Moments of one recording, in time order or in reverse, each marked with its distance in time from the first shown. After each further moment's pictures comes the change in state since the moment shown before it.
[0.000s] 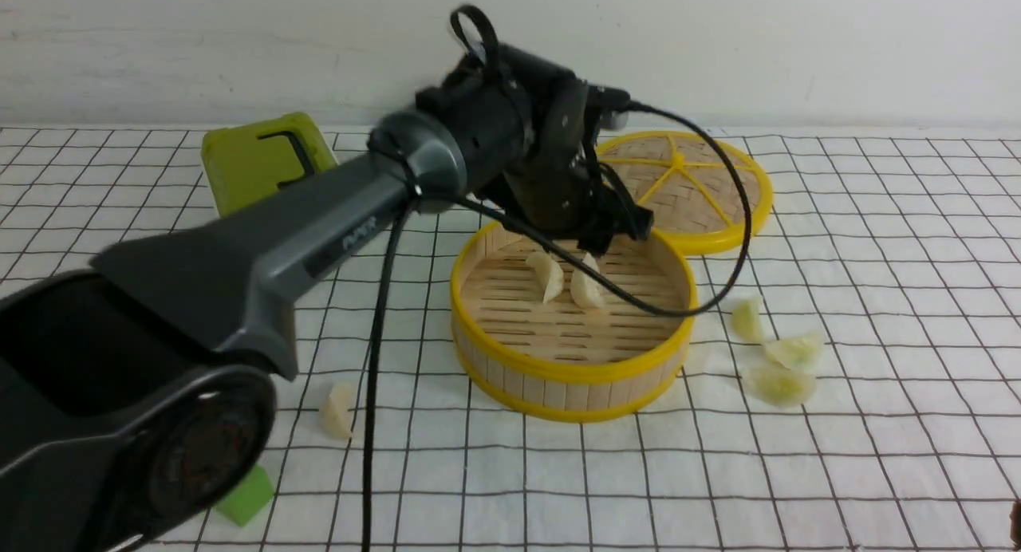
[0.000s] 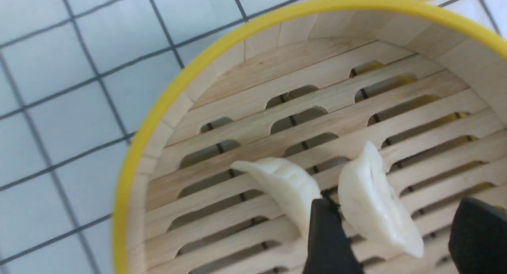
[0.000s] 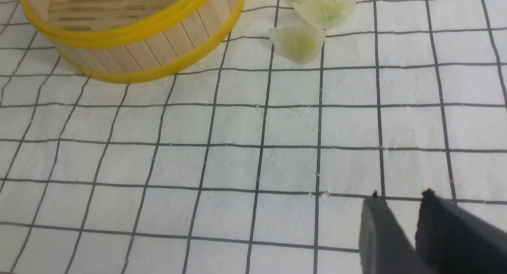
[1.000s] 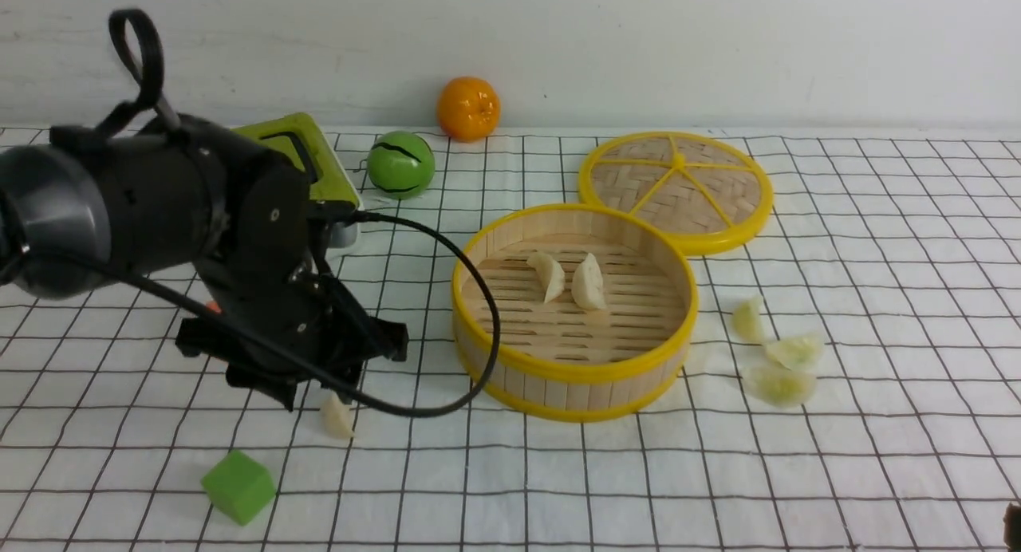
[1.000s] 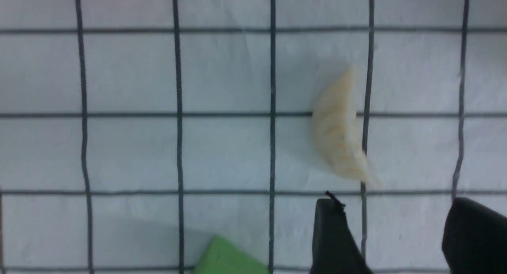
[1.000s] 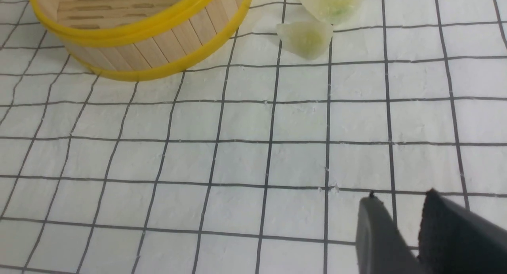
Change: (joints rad) right arm 0.000 0.000 0.000 0.019 0.014 0.000; left arm 0.194 -0.558 1.014 0.066 -0.169 -0.276
